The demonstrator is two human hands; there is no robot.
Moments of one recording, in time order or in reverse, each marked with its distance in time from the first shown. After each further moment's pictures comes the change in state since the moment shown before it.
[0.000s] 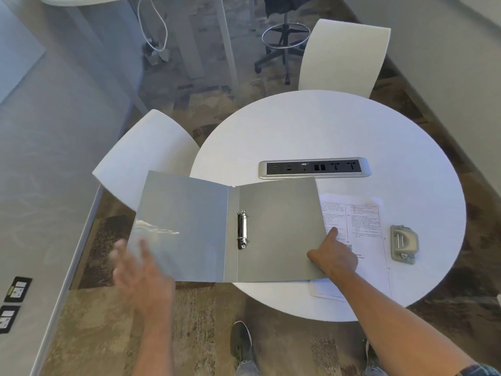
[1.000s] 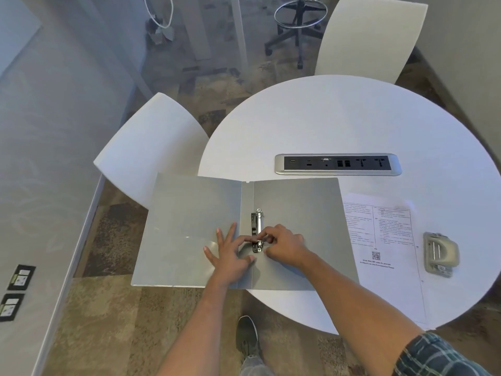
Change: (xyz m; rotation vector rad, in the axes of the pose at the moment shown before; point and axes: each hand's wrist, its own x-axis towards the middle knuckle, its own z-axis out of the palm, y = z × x) left_hand 0.009 0.081 0.087 -0.352 -0.865 0.103; right_hand 0.020 -0.117 0.078 0.140 -0.274 -0.613
